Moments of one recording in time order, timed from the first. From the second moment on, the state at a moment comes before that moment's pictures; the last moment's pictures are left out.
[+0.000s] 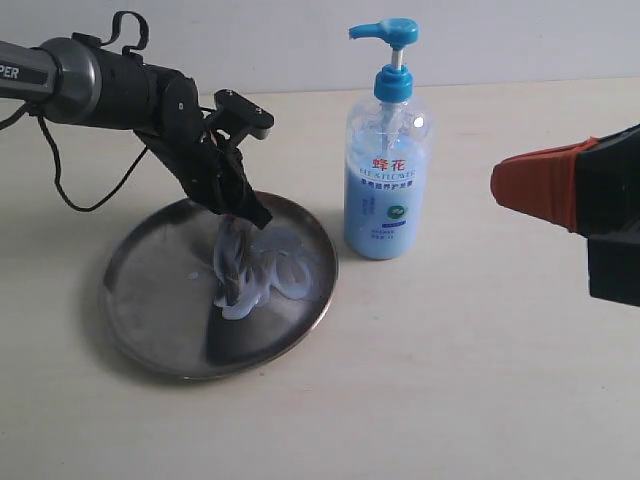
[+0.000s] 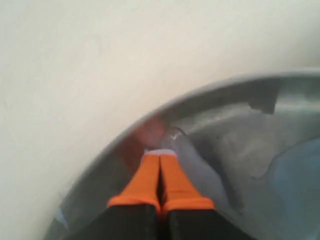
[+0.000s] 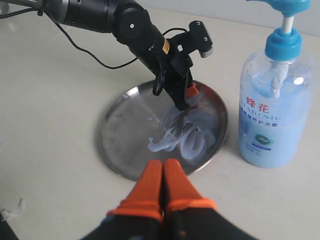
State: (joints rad) left arm -0.47 2.23 -1.47 -0.04 0.52 0.35; right arm 0.48 0.75 -0.62 0.43 0.51 -0.25
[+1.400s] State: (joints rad) left arm -0.56 2.21 -1.48 -0.10 0.90 0.30; right arm 0.48 0.75 -0.62 0.45 0.53 -0.26
